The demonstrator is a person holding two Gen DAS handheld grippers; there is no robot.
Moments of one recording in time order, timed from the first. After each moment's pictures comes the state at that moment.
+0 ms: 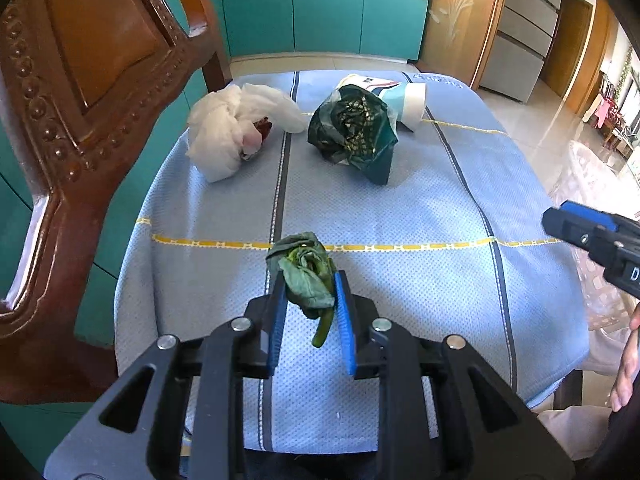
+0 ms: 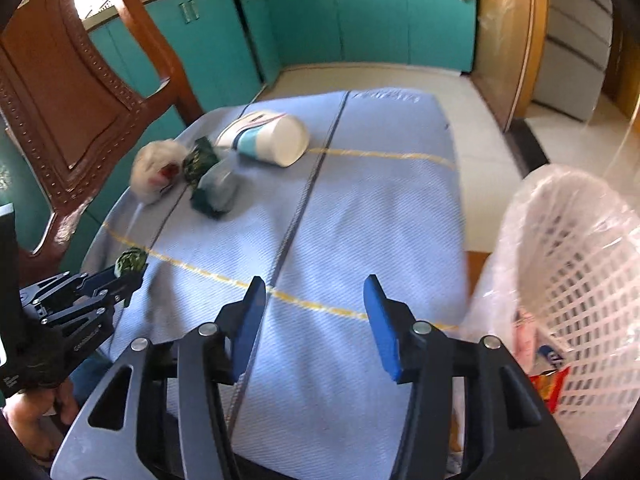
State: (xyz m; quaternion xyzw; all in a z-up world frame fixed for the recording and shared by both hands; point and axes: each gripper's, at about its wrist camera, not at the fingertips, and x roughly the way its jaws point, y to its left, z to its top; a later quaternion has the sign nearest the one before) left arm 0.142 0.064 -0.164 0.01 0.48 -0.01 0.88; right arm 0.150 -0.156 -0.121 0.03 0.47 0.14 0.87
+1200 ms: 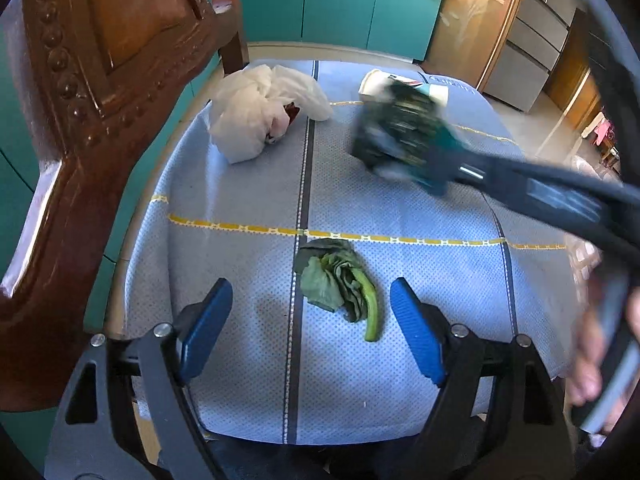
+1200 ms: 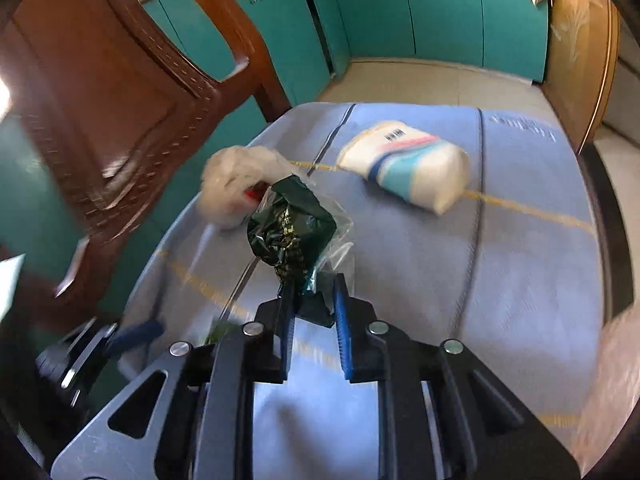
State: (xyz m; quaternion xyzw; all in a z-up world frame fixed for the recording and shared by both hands) left arm 0.137 0.091 -0.166 -0.03 0.49 -0.01 0.87; right arm 0.200 -0.066 -0.120 0.04 0.48 0.26 0.84
